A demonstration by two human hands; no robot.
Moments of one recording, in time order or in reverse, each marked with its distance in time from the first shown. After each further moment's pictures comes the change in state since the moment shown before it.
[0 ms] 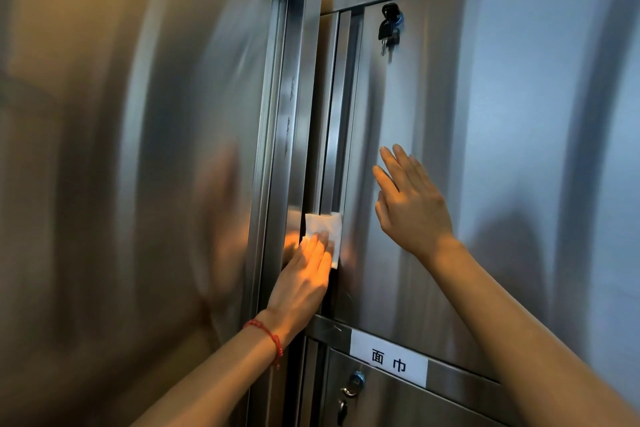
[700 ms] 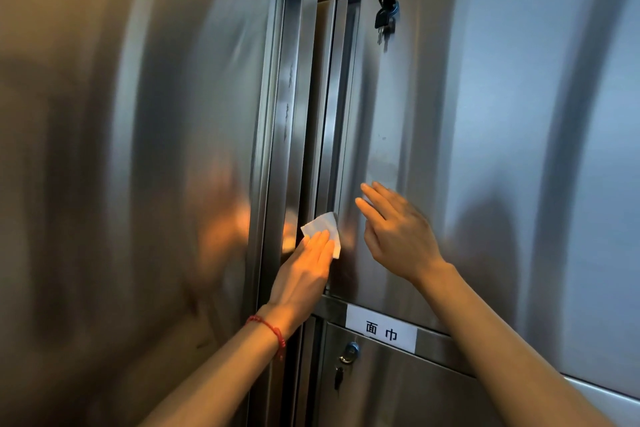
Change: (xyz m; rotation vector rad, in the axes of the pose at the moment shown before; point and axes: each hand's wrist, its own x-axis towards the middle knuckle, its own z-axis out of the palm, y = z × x) left_hand -0.013 0.012 -0.030 -0.247 0.093 -0.012; right_hand -0.046 -0.028 -0.012 0.143 -0.065 -0.078
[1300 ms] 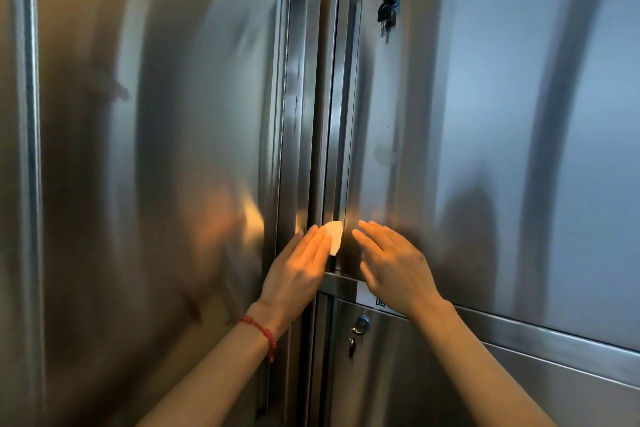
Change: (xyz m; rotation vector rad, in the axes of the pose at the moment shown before) left_hand -0.033 -0.015 -0.040 0.039 0.068 0.105; right_hand -0.044 -0.068 -0.030 0.105 -0.125 0.141
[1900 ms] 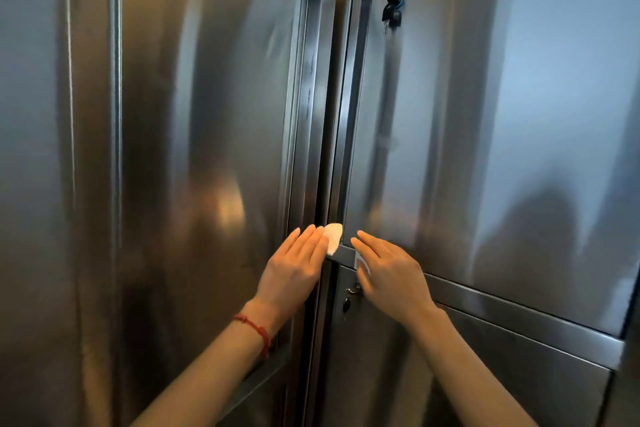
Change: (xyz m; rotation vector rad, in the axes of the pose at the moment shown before) left_hand -0.018 0.061 -0.079 0.080 -0.058 -0.099; right_hand -0.052 -0.014 -0.039 0.189 -0.032 0.000
